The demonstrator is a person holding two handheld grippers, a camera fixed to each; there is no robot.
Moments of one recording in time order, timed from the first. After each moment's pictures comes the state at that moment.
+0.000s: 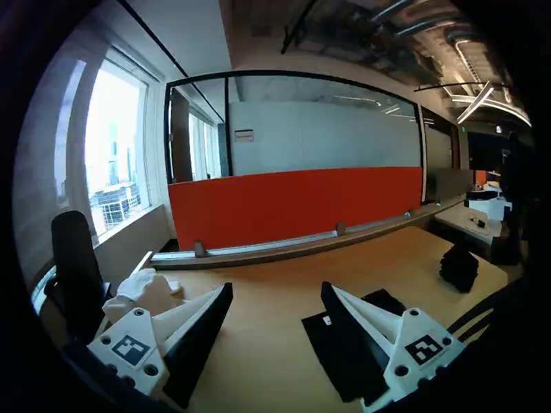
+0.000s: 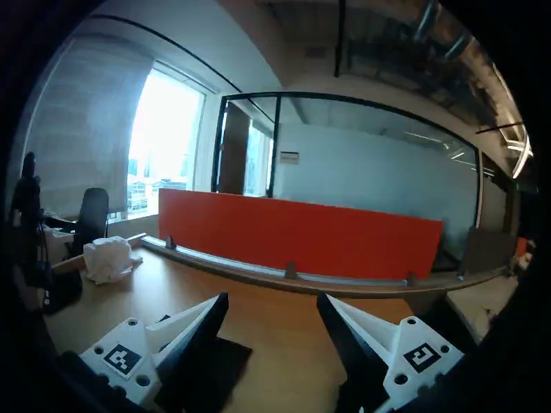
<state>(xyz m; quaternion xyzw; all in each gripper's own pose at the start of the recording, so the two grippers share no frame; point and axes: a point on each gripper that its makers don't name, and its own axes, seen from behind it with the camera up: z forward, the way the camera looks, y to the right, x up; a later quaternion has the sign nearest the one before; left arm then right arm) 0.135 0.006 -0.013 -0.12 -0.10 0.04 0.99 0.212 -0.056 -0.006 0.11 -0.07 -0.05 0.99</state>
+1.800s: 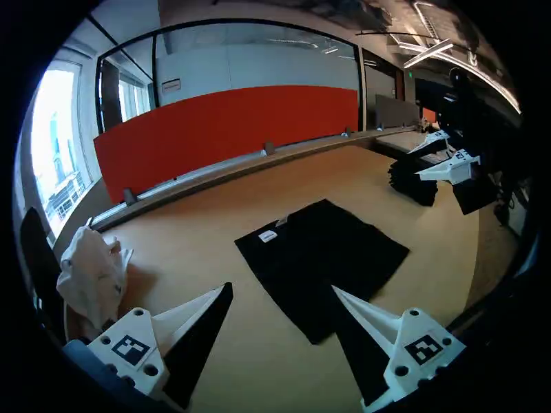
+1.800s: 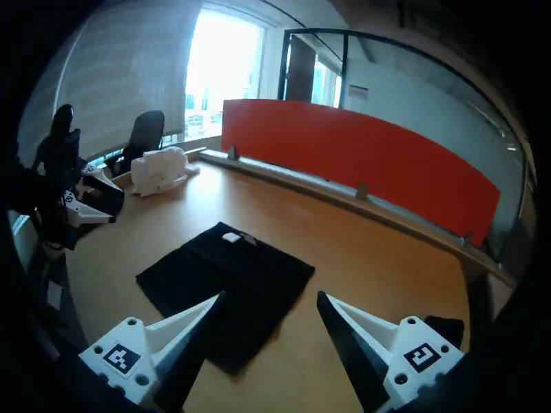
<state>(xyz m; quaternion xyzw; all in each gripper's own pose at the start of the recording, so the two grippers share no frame) -0.022 0.081 -0.072 -0.27 -0.24 0.11 0.93 0.041 -0.108 -0.061 0.25 -0.25 -0.11 0.93</state>
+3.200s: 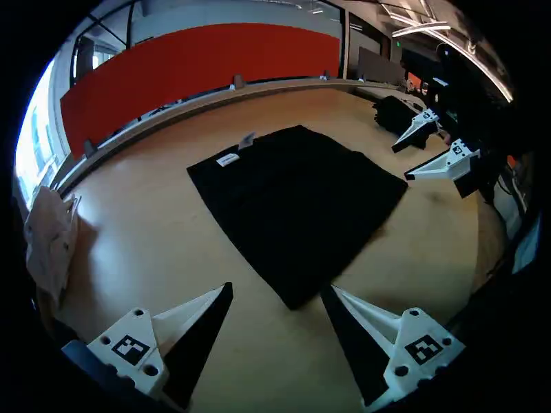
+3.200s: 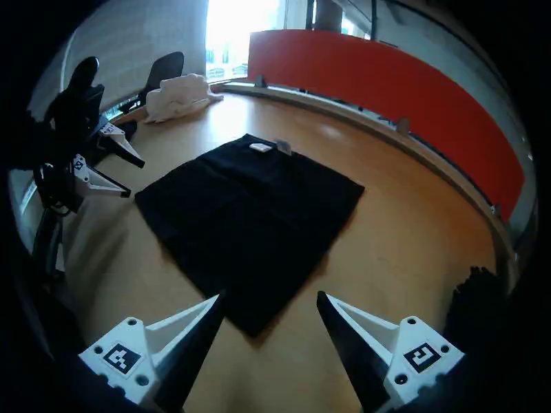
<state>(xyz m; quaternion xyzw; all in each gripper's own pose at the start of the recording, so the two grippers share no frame) -0.158 0.109 -0.094 -0.32 -0.35 0.13 0.87 -0.114 -0.124 -0.100 0.29 -0.37 -0.15 0.87</state>
